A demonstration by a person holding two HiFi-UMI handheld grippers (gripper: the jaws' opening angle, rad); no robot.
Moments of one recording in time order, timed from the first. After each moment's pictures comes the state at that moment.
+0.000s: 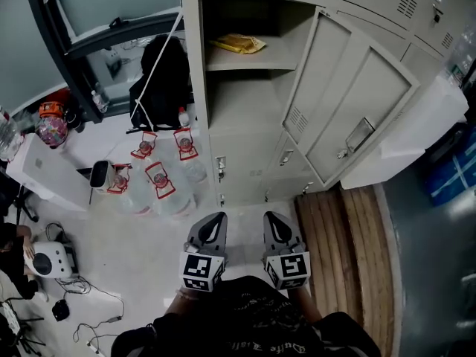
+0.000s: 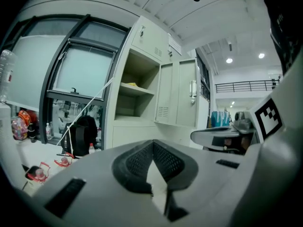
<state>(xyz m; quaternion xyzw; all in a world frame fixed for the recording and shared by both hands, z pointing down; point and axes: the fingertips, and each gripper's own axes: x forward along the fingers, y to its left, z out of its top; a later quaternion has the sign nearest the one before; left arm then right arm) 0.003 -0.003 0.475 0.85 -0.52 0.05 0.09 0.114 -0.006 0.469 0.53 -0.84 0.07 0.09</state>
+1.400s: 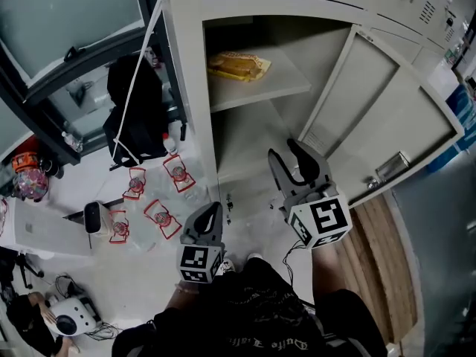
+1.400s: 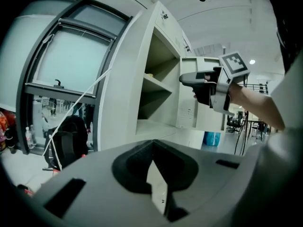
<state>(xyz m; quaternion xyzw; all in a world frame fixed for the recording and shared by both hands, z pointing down) -0.064 -0.188 0.472 0.89 -0.44 0.06 0.09 0.068 -0.231 0.304 0.56 -0.82 -0.06 0.04</state>
